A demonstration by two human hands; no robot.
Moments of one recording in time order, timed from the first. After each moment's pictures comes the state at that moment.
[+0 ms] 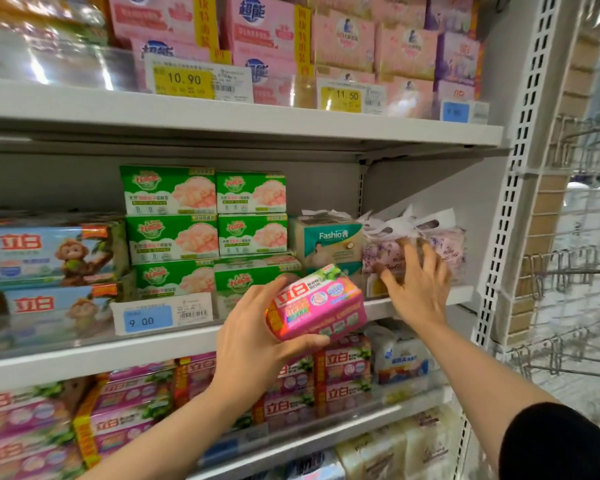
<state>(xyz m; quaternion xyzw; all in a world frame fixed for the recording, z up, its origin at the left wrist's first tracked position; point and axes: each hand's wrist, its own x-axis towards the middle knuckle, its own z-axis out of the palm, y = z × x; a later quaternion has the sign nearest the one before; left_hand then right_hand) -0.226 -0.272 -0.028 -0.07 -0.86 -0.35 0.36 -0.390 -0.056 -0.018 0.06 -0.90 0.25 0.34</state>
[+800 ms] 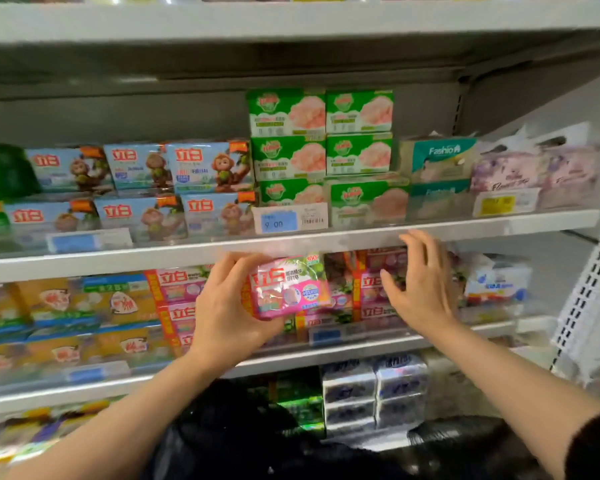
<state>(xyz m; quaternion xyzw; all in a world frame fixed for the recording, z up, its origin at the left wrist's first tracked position) -0.100 -0.400 -0.085 -0.05 -0.87 -0.20 0.45 -0.267 -0.170 -0.104 0.28 -0.84 0.25 0.39</state>
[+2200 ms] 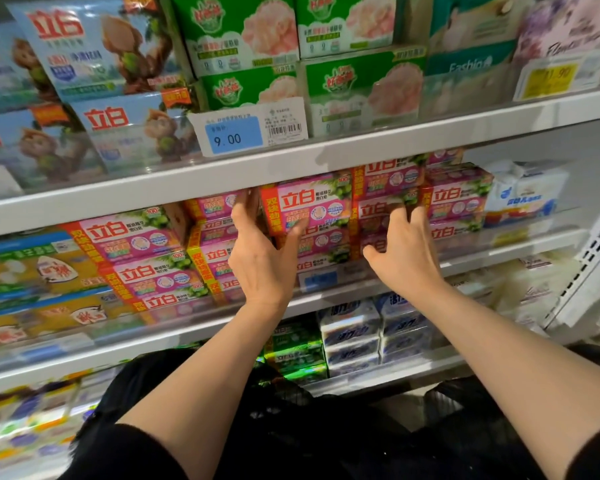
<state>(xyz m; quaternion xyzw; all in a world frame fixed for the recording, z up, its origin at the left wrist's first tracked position) -0.206 -0.363 -0.160 0.15 -0.79 -0.31 0.50 -0.270 -0.202 -0.158 0.15 -0.94 0.29 0.14</state>
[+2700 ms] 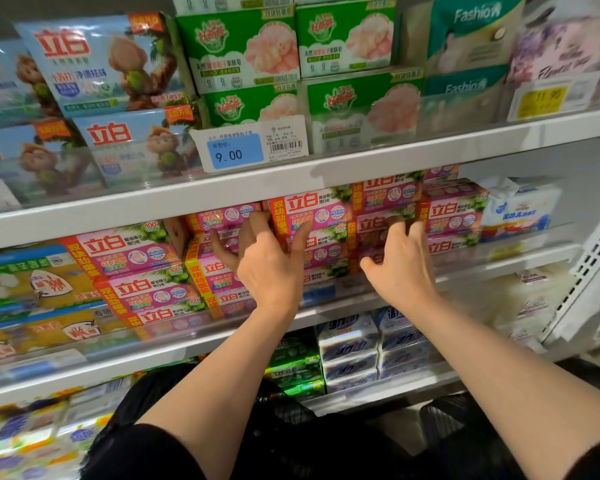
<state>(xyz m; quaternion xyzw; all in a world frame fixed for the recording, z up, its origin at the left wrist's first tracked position) -0.219 -0.352 -0.149 0.26 -0.83 -0.26 0.43 -0.274 -0.207 -0.160 0.13 -0.93 0.30 0.15</state>
